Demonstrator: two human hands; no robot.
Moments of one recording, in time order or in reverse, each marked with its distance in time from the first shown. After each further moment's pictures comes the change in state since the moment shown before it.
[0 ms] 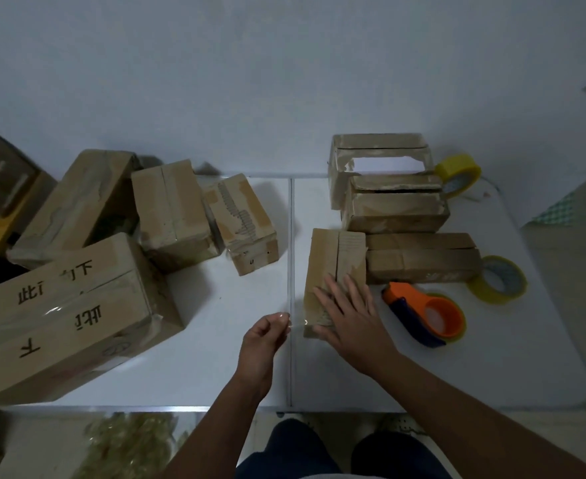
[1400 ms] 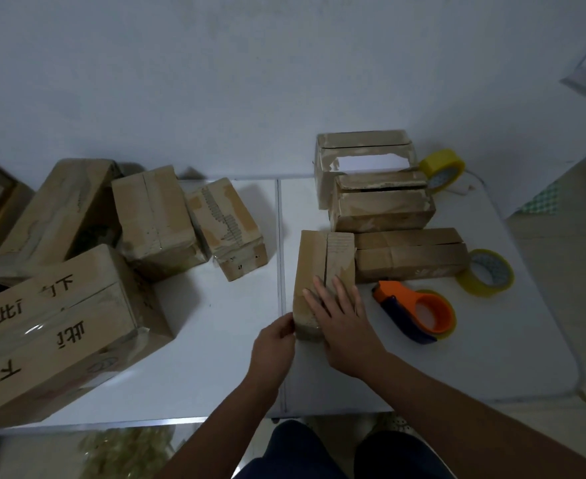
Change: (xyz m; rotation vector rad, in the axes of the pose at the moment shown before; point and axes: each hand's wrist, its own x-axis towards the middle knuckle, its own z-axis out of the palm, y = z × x) left_hand -0.011 0.015 0.035 0.637 -0.094 0.105; right_hand -0.003 -0.009 -0.007 -0.038 -0.056 0.020
